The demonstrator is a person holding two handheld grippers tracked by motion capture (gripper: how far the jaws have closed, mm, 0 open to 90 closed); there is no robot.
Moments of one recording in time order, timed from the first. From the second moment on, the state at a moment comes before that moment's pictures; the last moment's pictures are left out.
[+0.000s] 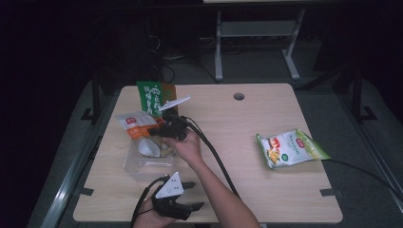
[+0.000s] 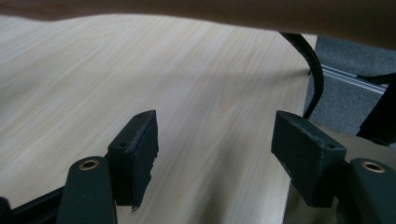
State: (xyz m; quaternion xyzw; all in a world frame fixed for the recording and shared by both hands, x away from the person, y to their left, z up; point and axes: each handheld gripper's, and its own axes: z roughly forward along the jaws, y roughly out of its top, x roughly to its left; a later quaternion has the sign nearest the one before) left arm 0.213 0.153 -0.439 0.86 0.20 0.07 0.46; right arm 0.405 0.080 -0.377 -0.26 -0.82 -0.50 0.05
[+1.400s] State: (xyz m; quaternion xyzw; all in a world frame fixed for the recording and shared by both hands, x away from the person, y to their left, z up) left arm 0.217 0.150 -0.442 0.87 0.20 0.06 0.45; right arm 0.392 0.031 -0.379 -0.22 -0.88 -0.42 0.04
